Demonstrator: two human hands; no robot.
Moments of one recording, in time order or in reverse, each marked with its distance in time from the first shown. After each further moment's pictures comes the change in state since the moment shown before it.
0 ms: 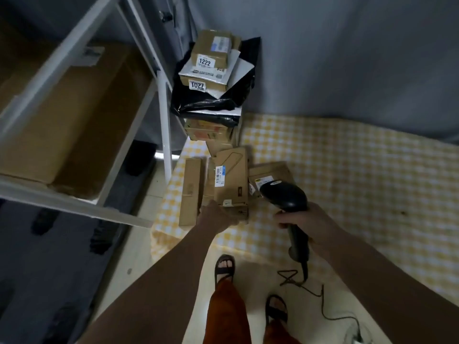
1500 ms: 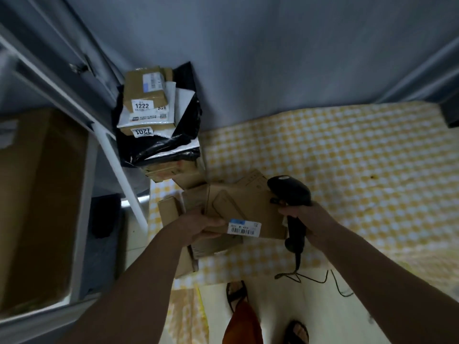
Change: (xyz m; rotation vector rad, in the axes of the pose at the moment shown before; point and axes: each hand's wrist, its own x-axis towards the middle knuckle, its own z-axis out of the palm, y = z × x) left_hand 0.036 0.055 -0.080 -0.462 -0.566 0.087; right_hand 0.019 -0.006 -0.005 0.459 0.283 0.041
